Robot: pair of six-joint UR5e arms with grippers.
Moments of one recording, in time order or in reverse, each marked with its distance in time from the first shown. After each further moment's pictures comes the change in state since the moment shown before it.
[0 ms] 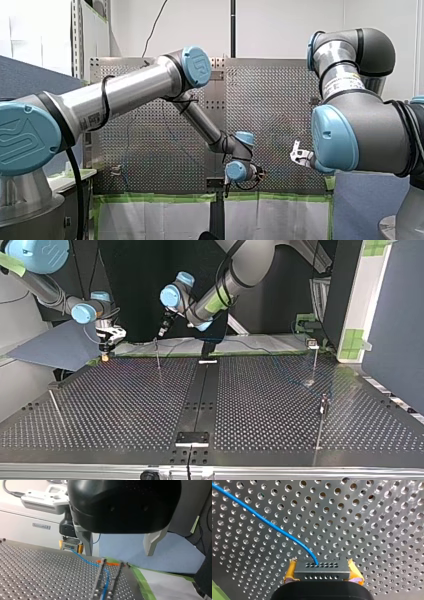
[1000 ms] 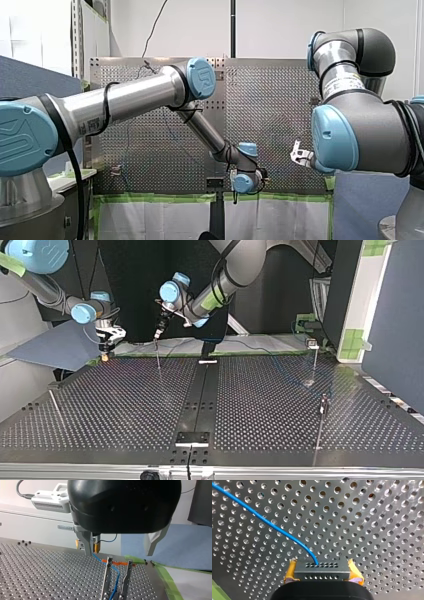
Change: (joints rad) left arm -0.024 -0.077 0.060 0.180 -0.047 -0.037; right arm -0.001 0.001 0.000 0.000 0.000 0.008
